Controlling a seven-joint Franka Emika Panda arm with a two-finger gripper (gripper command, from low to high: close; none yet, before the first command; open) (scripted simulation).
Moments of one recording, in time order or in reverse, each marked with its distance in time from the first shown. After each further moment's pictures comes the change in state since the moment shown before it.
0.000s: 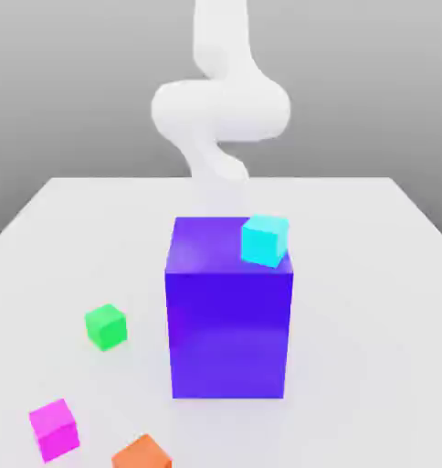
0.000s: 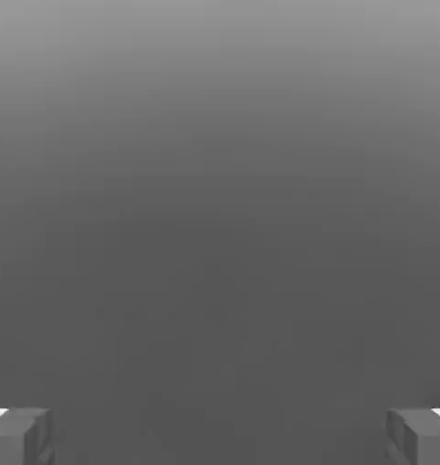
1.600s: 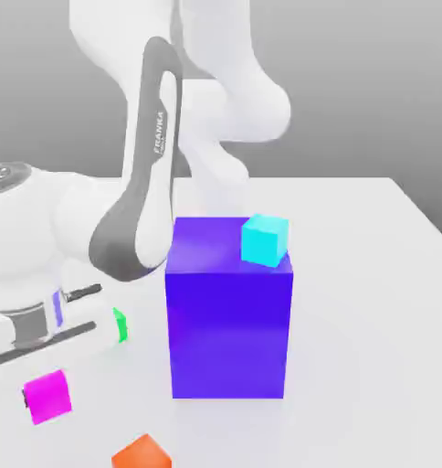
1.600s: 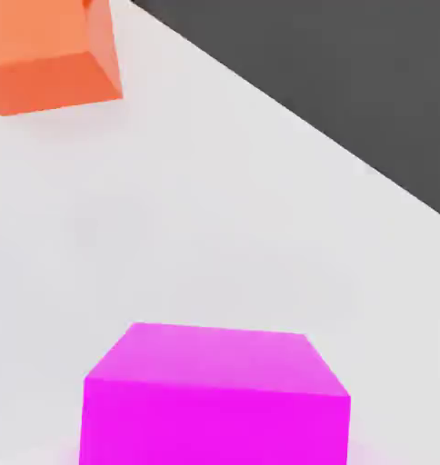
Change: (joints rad) arm -0.146 0.936 -0.311 -0.137 0.069 0.335 -1.034
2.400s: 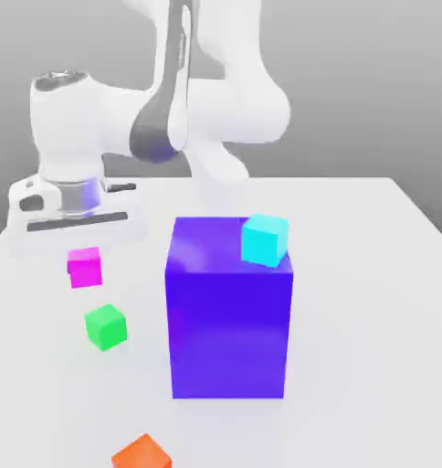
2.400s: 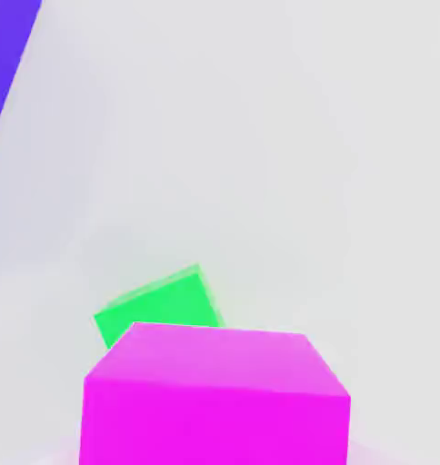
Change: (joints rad) arm -0.130 -0.556 -0.158 -0.535 -0.375 -0.009 0.273
